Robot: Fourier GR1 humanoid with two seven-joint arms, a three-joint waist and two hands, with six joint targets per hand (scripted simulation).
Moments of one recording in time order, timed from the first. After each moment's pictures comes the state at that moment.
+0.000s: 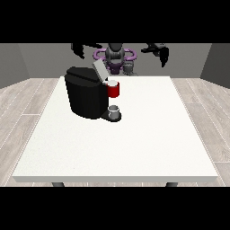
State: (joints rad) left arm -0.43 0.01 0.27 -1.04 -0.11 -0.31 -0.16; right arm -0.32 -0.19 -0.07 -1.36 -0.07 0.05 0.03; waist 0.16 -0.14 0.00
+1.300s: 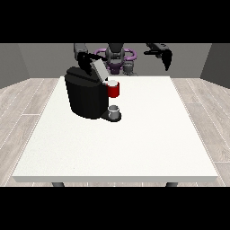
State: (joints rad) left arm -0.28 0.09 0.20 -1.37 0.04 -0.24 -0.05; right arm -0.59 -0.17 -0.09 -1.09 0.00 0.06 -0.08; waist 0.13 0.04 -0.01
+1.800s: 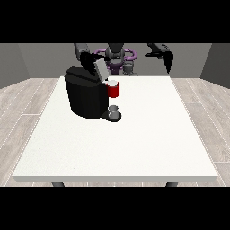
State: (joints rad) left arm -0.28 0.12 0.19 -1.36 0.04 -0.22 -0.07; right arm -0.67 -0.16 -0.08 -1.05 0.02 0.06 -0.07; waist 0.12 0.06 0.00
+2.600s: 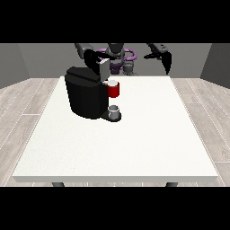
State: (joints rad) left arm -0.29 0.10 0.16 -1.34 0.02 -0.19 -0.07; right arm -0.74 -0.15 -0.07 -1.06 0.04 0.01 0.05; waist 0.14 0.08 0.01
